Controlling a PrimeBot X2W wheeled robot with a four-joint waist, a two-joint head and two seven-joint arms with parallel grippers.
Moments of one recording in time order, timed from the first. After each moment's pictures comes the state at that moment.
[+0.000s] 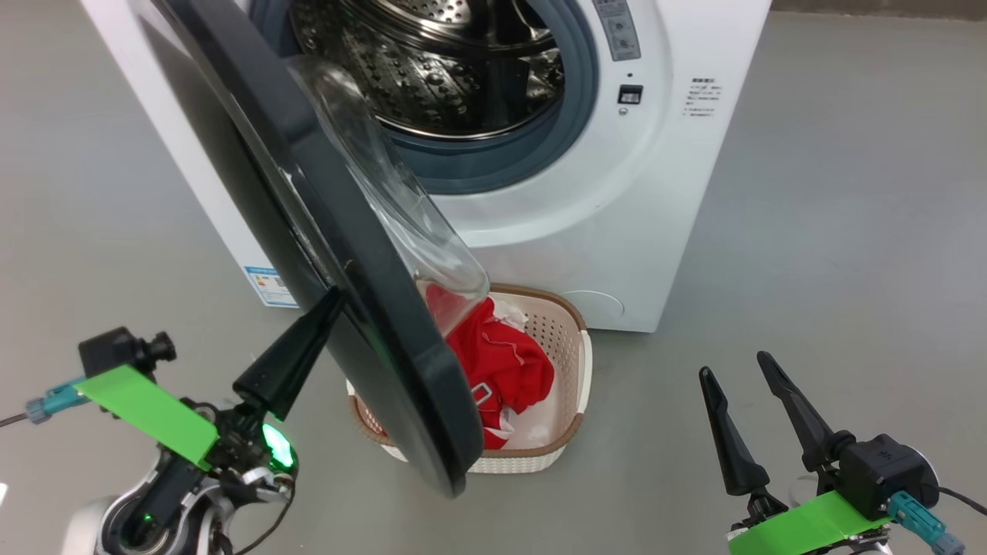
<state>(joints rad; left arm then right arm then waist) -0.27 0.04 0.06 -0.02 -1.62 0.09 0.58 0.02 -0.04 0.07 0.10 0.24 0.13 -0.25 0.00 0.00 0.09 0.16</state>
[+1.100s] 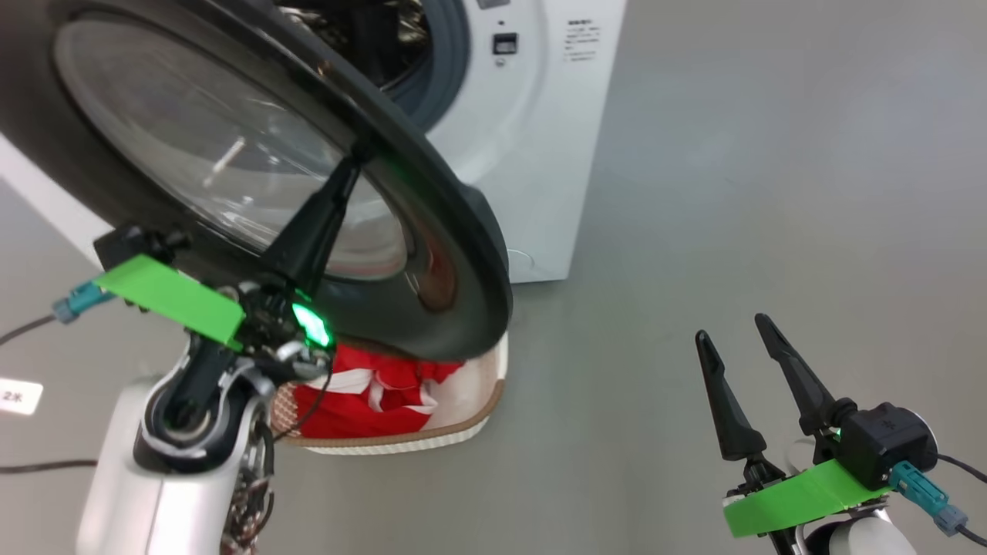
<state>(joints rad) -0.53 0.04 -0.07 0.15 -1.72 0.00 0.38 -0.05 -0.04 0.08 0.09 0.24 0.13 -0.25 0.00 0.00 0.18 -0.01</state>
